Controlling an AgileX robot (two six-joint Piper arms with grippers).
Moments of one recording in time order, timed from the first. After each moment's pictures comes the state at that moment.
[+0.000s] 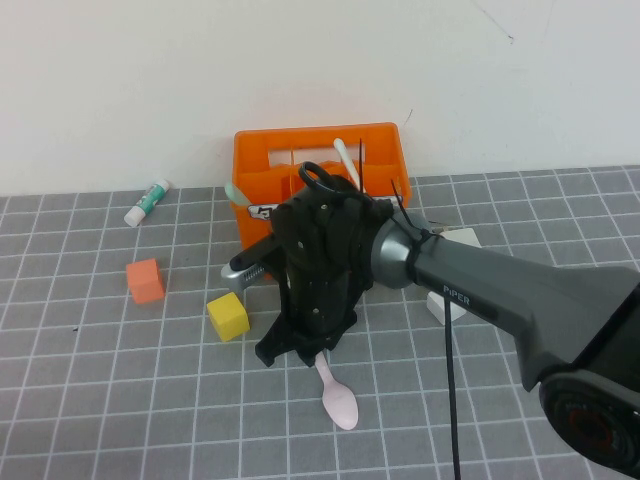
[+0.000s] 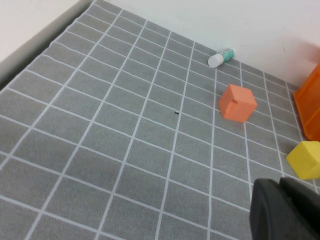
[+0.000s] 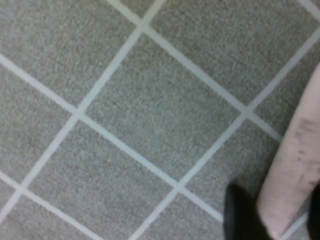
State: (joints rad) right arm 0.77 2.49 -2.13 -0.03 1.17 0.06; left arm 0.12 -0.01 0.02 -0.06 0.38 -0.40
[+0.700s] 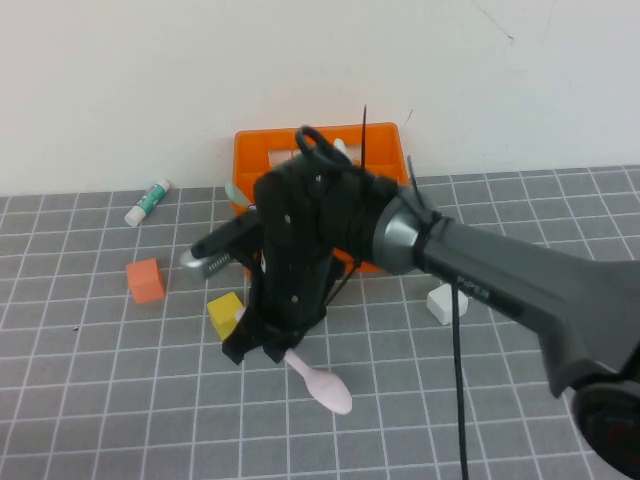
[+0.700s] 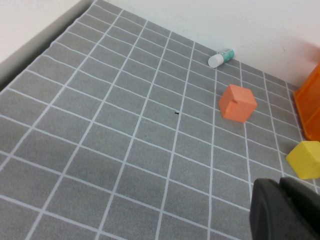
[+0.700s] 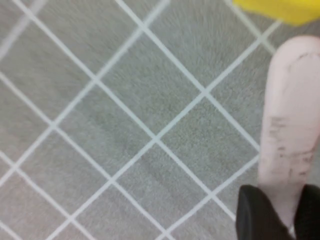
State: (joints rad) right arm 0.81 2.39 -2.13 0.08 1.21 -0.05; left arm 0.12 -0.01 0.02 -0.06 0.38 -0.40
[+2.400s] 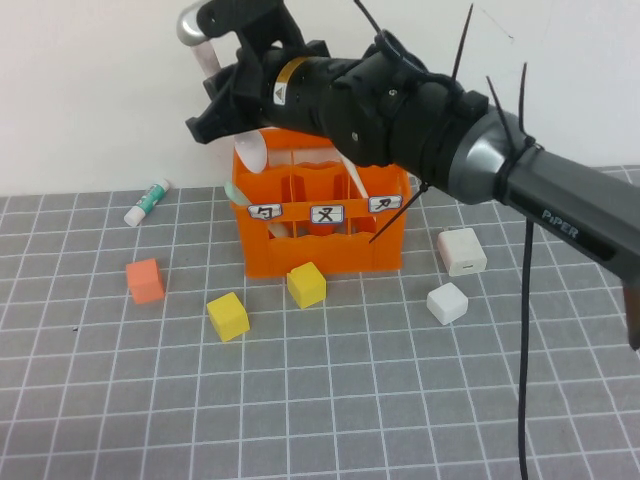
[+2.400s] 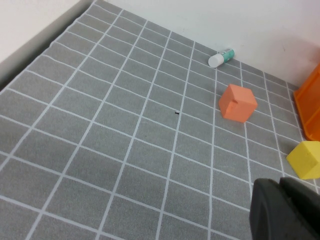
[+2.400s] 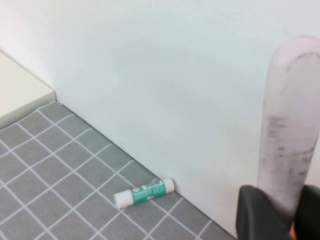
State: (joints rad) right arm 0.71 2.25 -2.13 -0.09 0.31 -0.03; left arm 0.12 -0.01 0.02 -0.06 0.38 -0.40
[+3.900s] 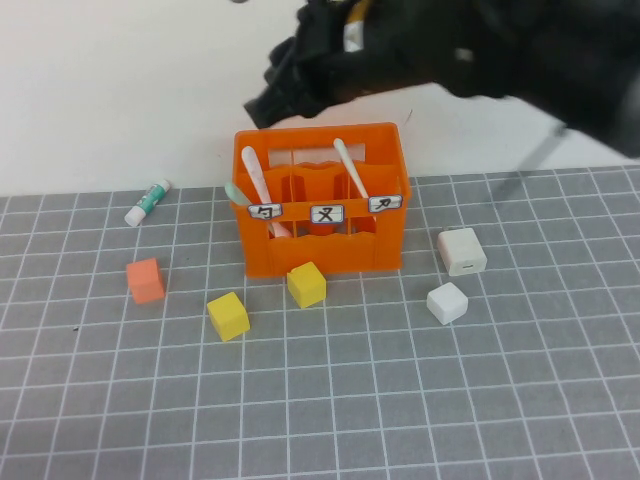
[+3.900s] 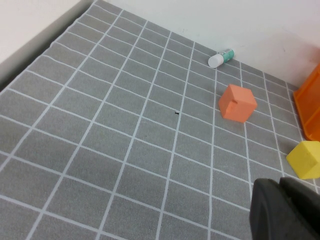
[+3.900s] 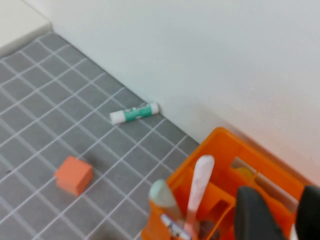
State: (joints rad) right arm 0.72 1.93 -1.94 -0.12 0.65 -0.04; left arm 0.12 -0.01 0.02 -0.06 0.38 -0.40
